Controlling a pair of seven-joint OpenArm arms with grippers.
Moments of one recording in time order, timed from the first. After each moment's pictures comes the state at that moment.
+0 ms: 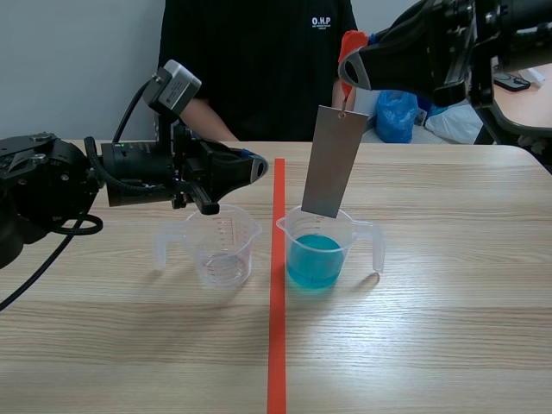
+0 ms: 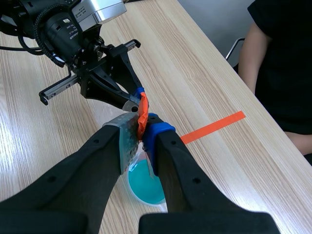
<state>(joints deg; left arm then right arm) -24.4 -26.8 37.6 66.1 -36.3 -45.1 -2.2 17.8 43.2 -14.7 106.5 58.4 40.3 -40.9</state>
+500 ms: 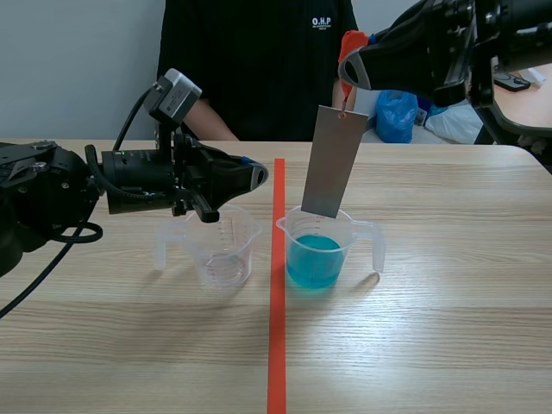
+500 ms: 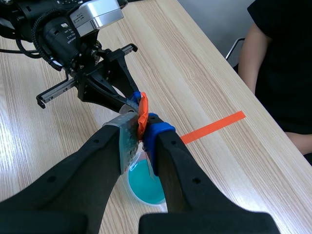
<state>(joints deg) -23.3 -26.8 37.6 66.1 -36.4 -45.1 -2.2 17.8 43.2 -14.7 106.5 58.4 40.3 -40.9</state>
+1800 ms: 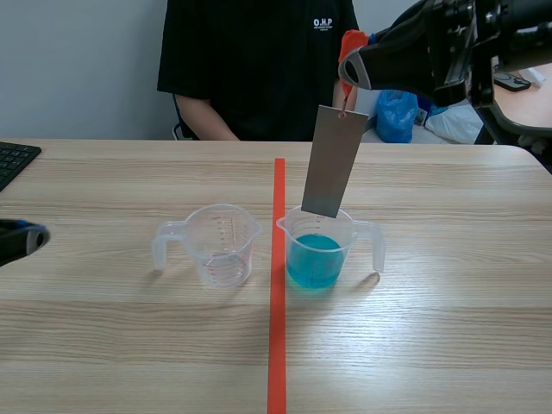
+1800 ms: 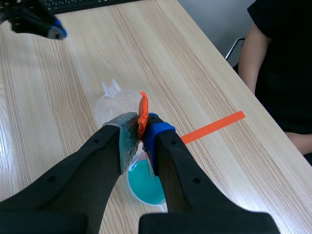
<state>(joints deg) 6.7 -56.9 19.4 66.1 -36.3 -45.1 -19.9 17.8 43.2 -14.7 106.5 58.4 40.3 -40.9</state>
